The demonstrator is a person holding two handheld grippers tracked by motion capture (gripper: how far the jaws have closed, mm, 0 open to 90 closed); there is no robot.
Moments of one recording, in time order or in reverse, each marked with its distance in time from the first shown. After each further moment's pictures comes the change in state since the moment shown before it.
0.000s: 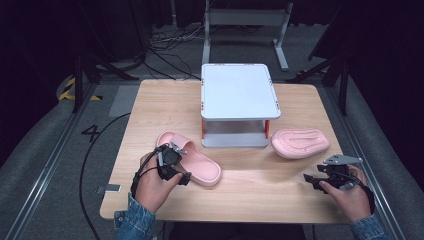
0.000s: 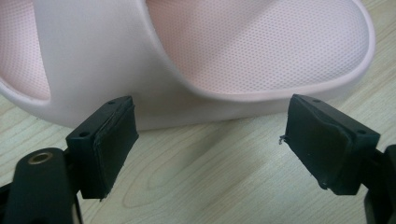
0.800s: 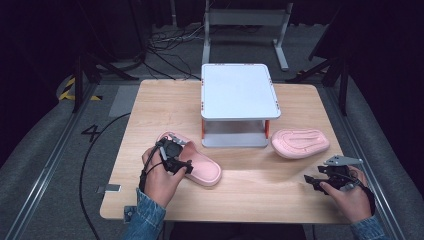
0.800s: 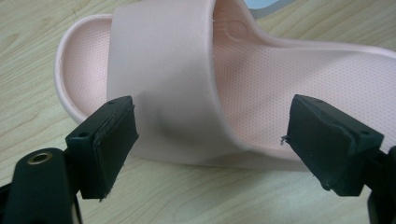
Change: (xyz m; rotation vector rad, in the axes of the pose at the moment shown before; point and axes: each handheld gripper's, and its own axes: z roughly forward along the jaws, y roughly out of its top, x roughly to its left) left arm 0.001 0.019 0.007 -0.064 0.173 -0.121; right arm 0.001 -0.002 -0.001 0.008 -0.009 0.006
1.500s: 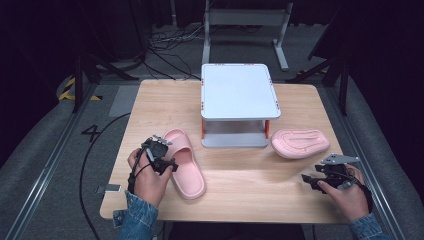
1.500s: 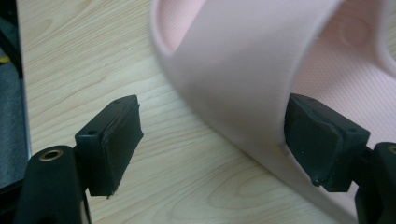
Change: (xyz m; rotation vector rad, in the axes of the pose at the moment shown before) left arm 0.033 -0.022 -0.005 0.028 0.137 -0.067; right arm 0.001 0.005 0.006 0.002 0.025 -0.019
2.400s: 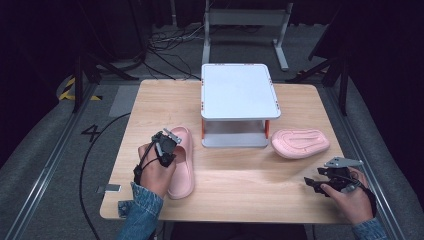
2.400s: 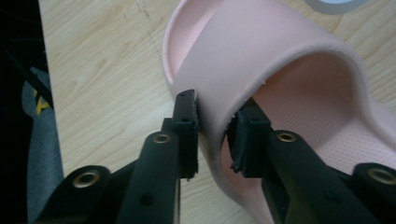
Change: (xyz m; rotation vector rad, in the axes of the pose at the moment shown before) left arm -0.017 0.024 0.002 -0.091 0.073 0.183; right arm -0.002 -0.011 -0.007 0.005 0.000 0.008
